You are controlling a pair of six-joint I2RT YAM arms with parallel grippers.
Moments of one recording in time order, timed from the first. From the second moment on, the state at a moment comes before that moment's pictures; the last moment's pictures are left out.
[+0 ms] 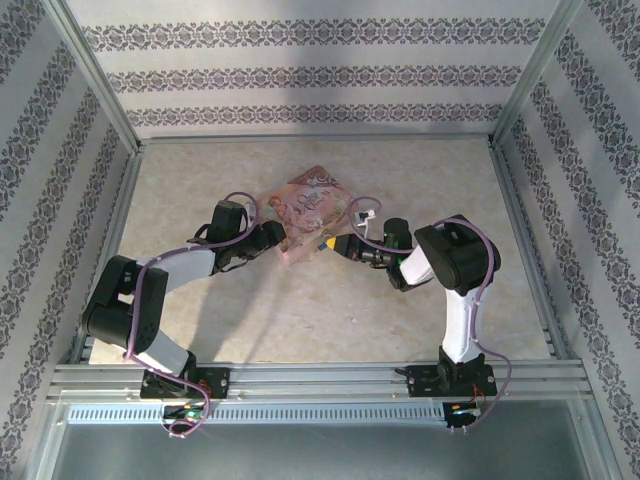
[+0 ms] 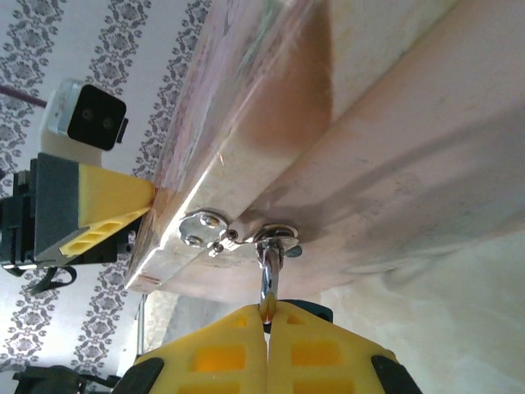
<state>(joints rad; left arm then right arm) -0.28 1.56 0.73 0.08 0.42 -0.79 0.35 2.03 0.60 1.15 -0.82 0.92</state>
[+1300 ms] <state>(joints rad) -0.28 1.23 0.74 -0.14 0.23 -0.70 0.24 1.46 0.39 0.72 -0.77 0.74</state>
